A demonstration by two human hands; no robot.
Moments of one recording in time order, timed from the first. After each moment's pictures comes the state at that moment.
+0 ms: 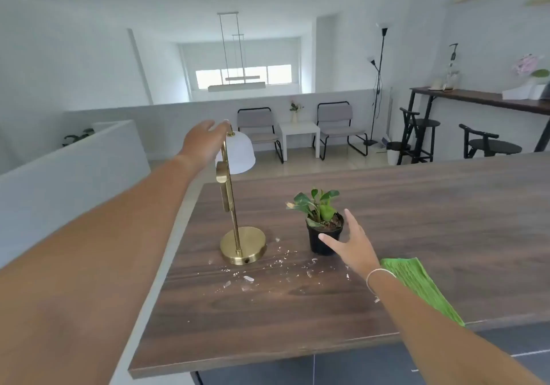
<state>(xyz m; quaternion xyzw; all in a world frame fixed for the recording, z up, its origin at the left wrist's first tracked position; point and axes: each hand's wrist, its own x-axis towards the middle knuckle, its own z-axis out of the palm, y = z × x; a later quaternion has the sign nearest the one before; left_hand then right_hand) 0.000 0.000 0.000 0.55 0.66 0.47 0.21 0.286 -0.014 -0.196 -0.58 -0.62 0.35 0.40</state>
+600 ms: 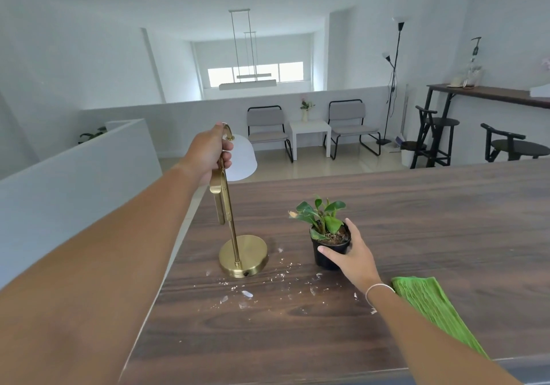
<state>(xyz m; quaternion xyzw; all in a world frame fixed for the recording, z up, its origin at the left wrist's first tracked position) 0.021 0.024 -0.006 0.42 0.59 0.59 0.36 0.284 0.030 -0.222 -0.56 -0.59 0.40 0.43</state>
